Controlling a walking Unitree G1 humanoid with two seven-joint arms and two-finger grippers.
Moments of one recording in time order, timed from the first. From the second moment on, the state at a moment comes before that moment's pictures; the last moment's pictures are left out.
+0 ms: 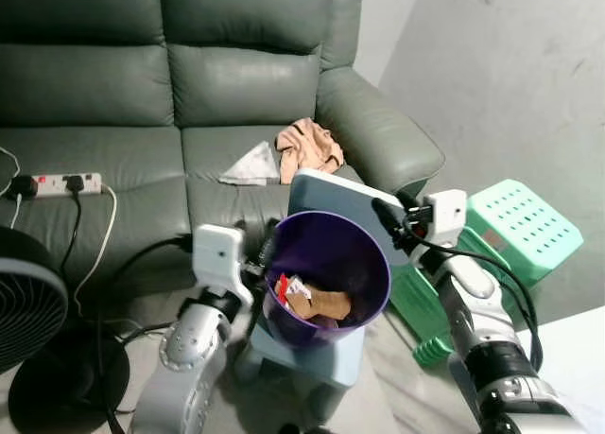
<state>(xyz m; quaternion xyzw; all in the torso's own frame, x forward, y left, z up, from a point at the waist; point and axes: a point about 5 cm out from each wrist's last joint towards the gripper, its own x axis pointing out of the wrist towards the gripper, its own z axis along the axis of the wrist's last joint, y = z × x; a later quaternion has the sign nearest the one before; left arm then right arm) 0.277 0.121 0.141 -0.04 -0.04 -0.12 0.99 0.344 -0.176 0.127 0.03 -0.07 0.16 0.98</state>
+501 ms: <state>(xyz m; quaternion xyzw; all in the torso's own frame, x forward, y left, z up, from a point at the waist) 0.318 0.156 0.153 -0.06 -0.07 -0.04 0.99 0.318 -0.207 0.131 0.05 -0.10 0.04 0.99</state>
